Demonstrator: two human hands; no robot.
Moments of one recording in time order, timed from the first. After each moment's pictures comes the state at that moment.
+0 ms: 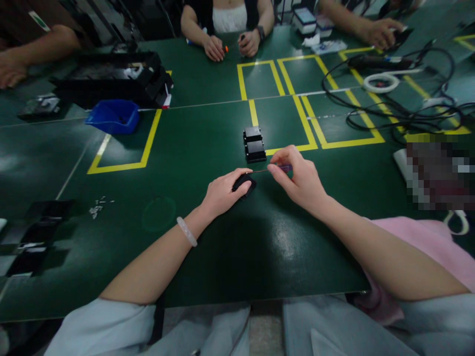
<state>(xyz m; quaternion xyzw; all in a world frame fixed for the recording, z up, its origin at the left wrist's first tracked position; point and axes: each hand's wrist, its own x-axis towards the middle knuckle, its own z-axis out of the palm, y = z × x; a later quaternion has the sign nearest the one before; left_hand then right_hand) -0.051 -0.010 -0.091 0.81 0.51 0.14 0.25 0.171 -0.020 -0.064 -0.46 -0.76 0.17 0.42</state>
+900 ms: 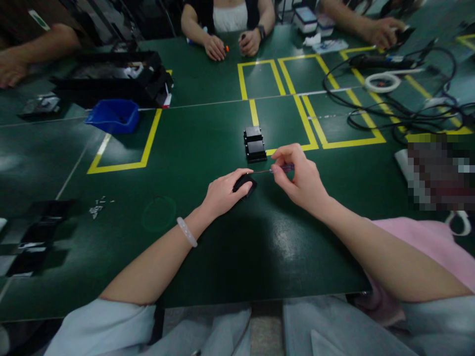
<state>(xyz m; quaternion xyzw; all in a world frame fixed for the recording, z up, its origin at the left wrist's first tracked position) -0.050 -0.011 -0.088 0.81 0.51 0.13 0.25 0.171 -0.020 -0.063 -0.44 -0.76 0.16 0.44</state>
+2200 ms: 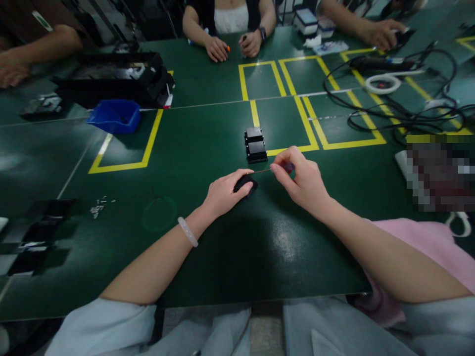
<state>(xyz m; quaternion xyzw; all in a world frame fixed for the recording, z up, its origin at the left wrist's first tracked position) -0.050 -0.011 -0.088 0.81 0.51 0.14 0.24 0.171 -0.020 -0.063 -0.47 -0.76 0.13 0.43</state>
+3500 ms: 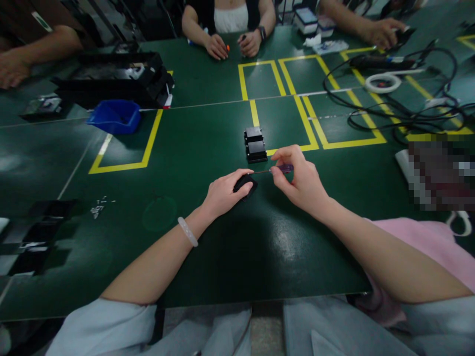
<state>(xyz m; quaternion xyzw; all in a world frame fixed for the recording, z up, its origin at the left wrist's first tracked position) -0.051 -0.010 -0.089 0.81 0.51 0.14 0.25 0.170 -0.022 -0.063 -0.46 -0.76 0.14 0.42</state>
